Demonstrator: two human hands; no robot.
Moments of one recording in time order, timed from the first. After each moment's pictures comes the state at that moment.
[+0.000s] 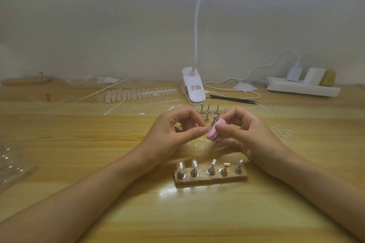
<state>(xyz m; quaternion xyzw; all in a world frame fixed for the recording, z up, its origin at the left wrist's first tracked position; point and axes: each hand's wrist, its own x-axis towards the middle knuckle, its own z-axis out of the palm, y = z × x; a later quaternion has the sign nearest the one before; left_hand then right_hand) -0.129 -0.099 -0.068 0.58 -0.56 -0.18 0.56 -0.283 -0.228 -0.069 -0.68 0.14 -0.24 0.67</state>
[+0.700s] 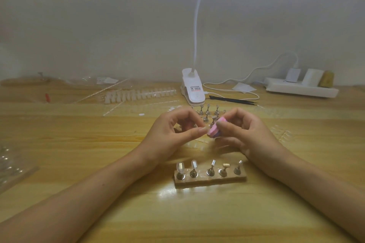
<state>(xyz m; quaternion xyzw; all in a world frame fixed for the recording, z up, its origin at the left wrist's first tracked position) -0.129 -0.099 -0.068 0.58 -0.56 -0.19 0.57 -0.283 -0.226 -0.068 -0.68 0.16 -0.25 0.67</state>
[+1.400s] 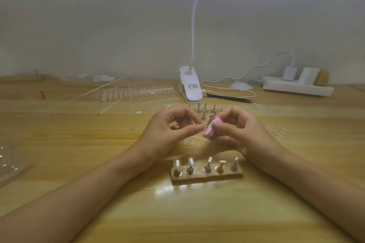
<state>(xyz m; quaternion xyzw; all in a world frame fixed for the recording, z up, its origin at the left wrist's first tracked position) -0.128 -0.100 -0.069 0.58 -0.55 -0.19 0.57 -0.283 -0.226 -0.069 -0.69 0.15 -0.25 0.67</state>
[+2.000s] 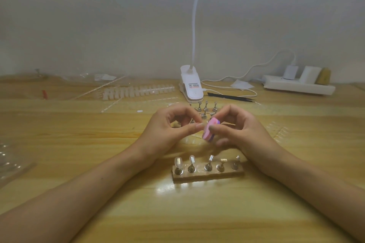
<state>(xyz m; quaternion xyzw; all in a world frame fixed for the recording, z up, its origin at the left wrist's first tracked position) -0.127 -0.099 -0.069 0.58 -0.55 -0.18 0.57 -0.282 -0.223 -0.069 -0.71 0.13 -0.26 0.64</state>
